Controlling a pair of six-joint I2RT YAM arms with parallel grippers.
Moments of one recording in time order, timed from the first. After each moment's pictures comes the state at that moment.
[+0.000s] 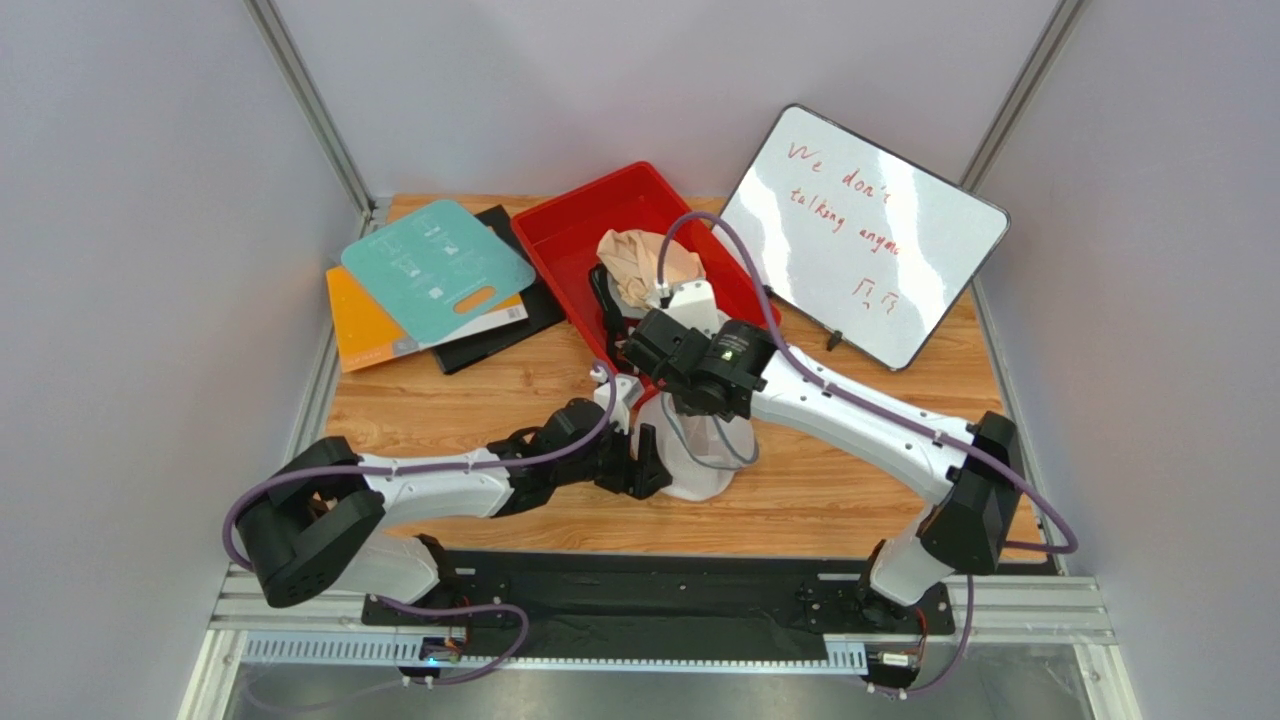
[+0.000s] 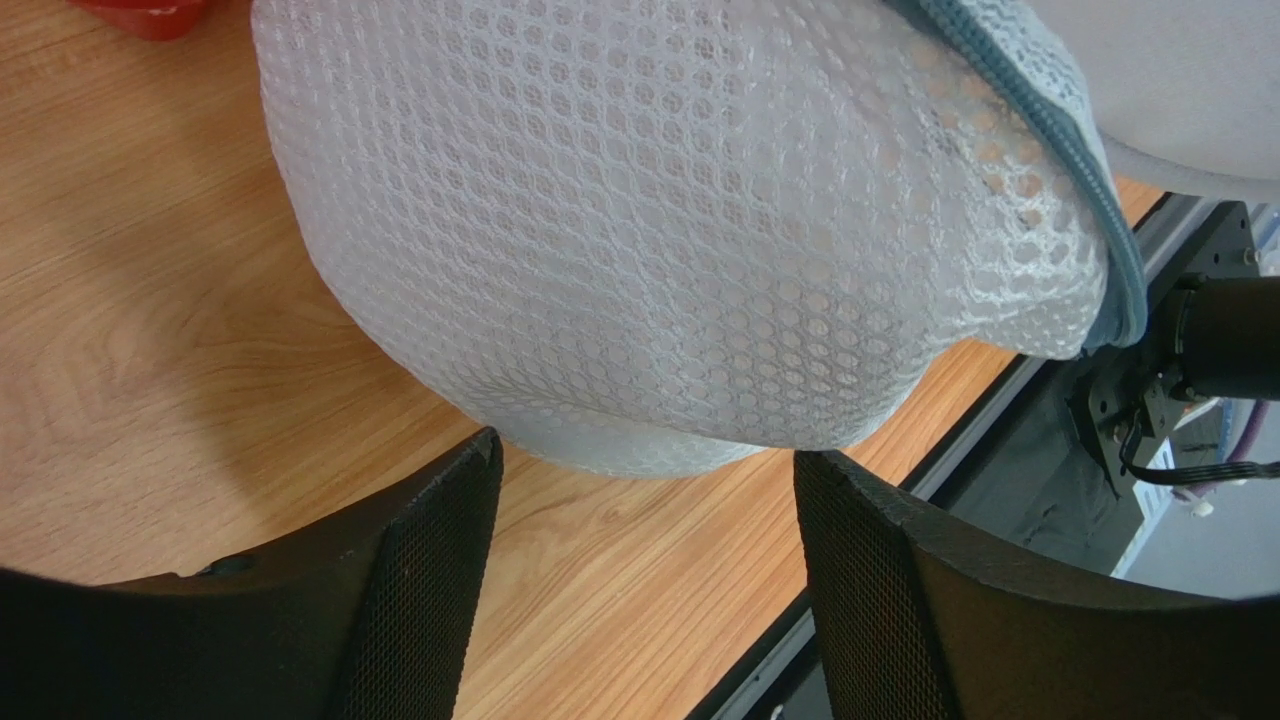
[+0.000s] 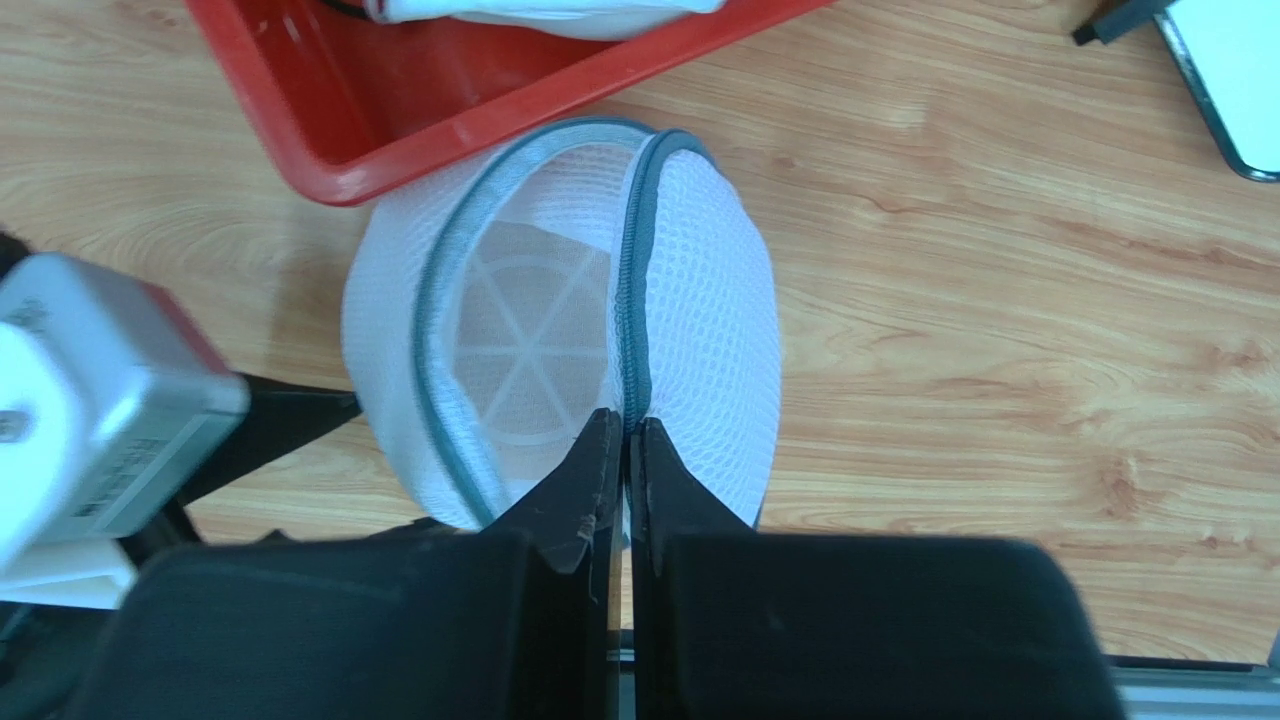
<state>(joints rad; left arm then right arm) -0.93 1.35 0.48 0.25 0.08 -0.61 1.00 1.57 1.50 -1.09 0.58 0.68</state>
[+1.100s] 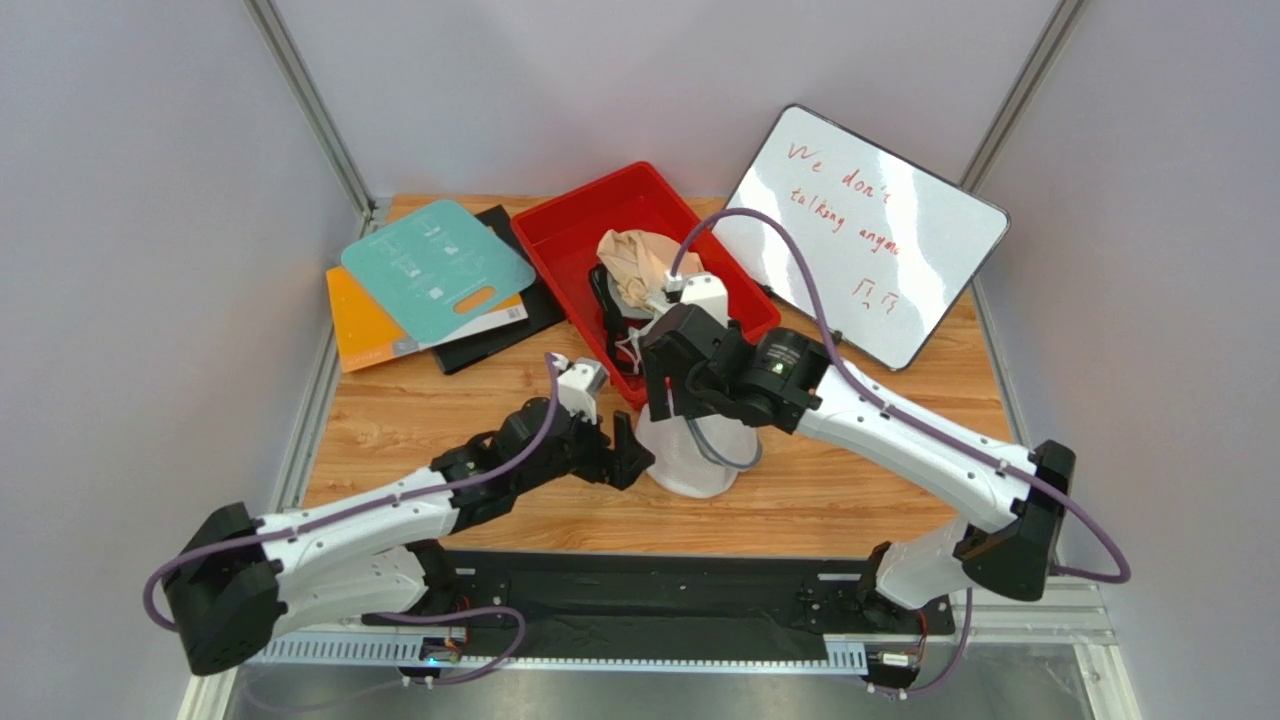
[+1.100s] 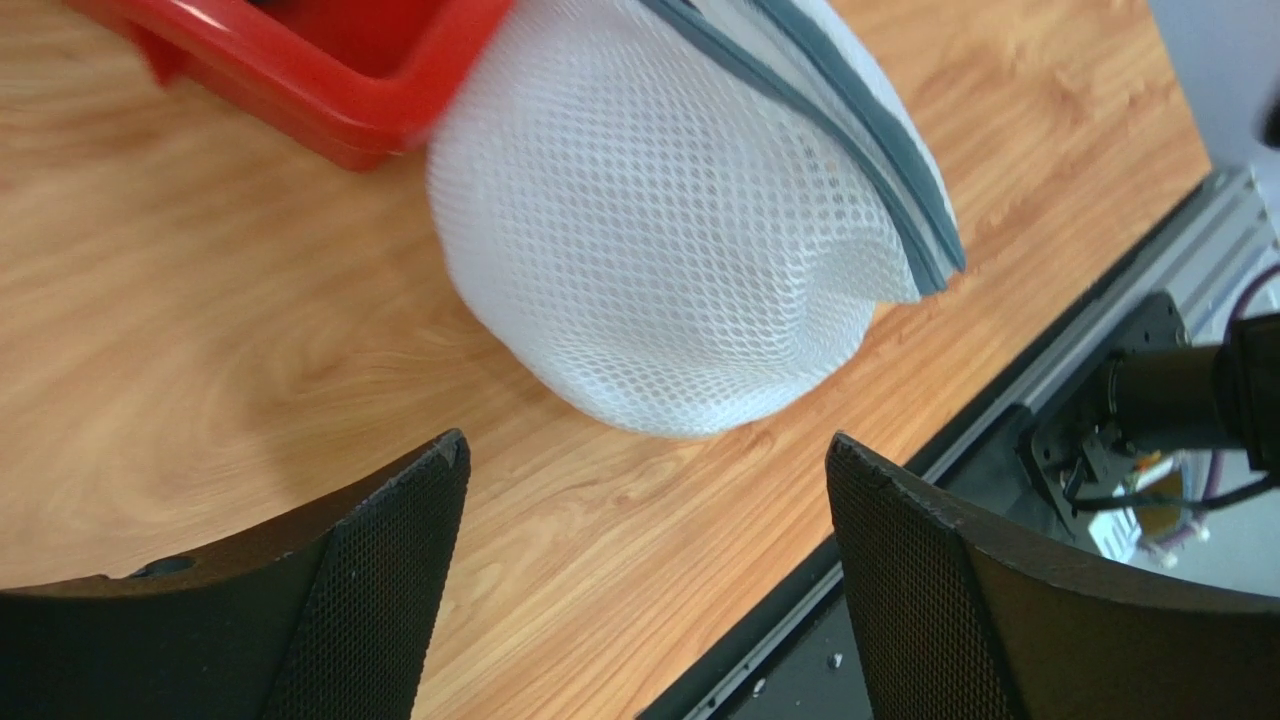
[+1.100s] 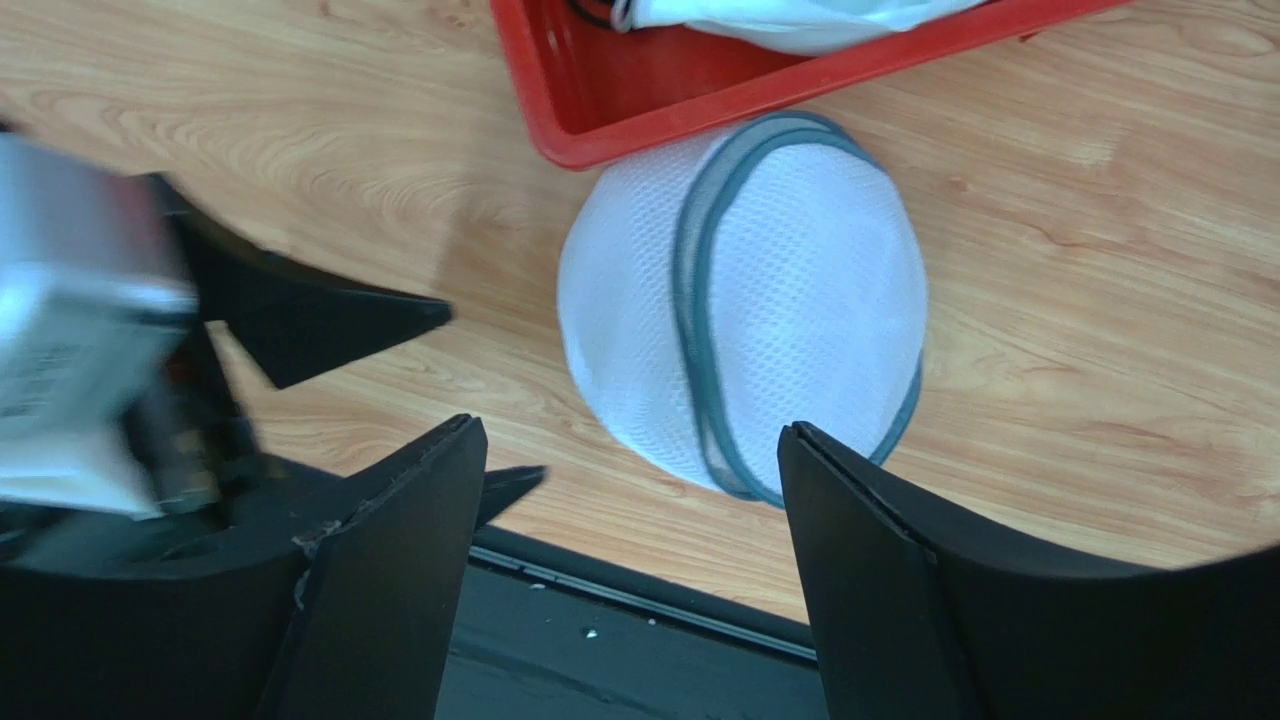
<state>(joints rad) -0.93 1.04 0.48 0.08 -0.04 -0.57 1.05 1.47 1.52 -1.01 0.43 0.67</state>
